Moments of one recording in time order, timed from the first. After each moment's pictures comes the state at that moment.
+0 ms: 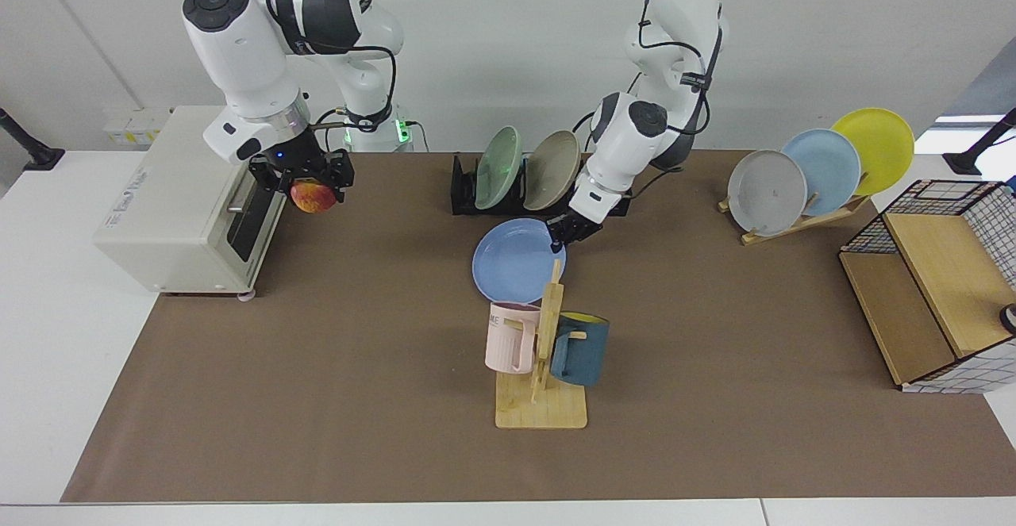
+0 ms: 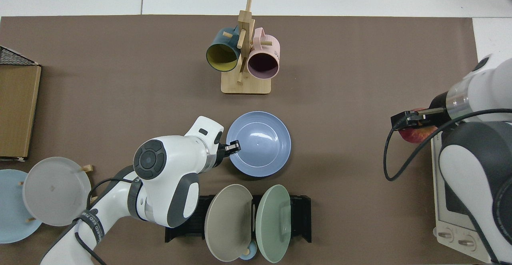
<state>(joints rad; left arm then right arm) 0.14 0.18 -0.70 -2.27 -0.35 2.66 -0.51 0.08 -0.03 0.01 -1.81 0.01 1.74 0.04</state>
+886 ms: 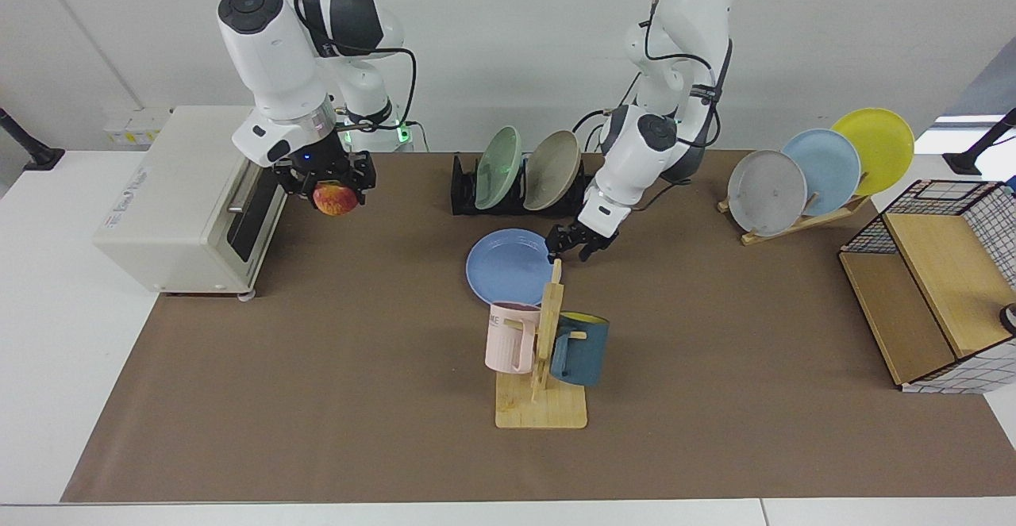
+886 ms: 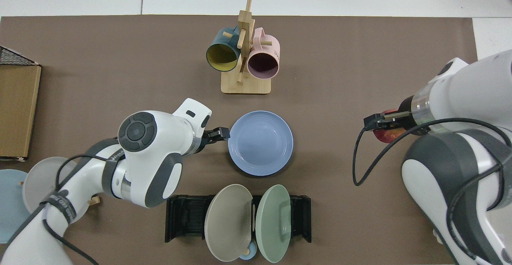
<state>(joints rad) 0.18 0.02 -0.53 -2.03 0.01 2.11 -0.54 0.24 0.00 0.01 -1.85 0.01 1.87 0.21</state>
